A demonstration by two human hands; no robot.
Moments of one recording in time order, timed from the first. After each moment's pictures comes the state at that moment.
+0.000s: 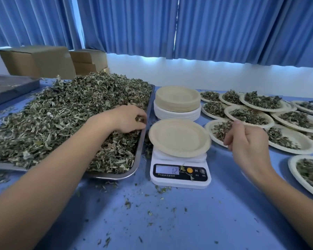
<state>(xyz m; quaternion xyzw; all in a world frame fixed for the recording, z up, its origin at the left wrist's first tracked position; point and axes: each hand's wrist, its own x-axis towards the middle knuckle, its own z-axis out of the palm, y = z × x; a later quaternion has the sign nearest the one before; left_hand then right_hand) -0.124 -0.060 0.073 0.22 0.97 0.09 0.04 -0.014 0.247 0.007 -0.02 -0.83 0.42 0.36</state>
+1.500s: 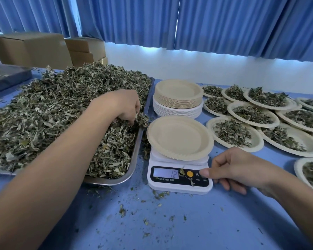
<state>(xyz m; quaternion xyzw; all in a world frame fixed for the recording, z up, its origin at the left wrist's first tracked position) -0.142 -0.048 0.095 0.11 0.99 0.05 0.05 0.012 0.235 0.032 -0.02 -0.87 0.45 -0.21</state>
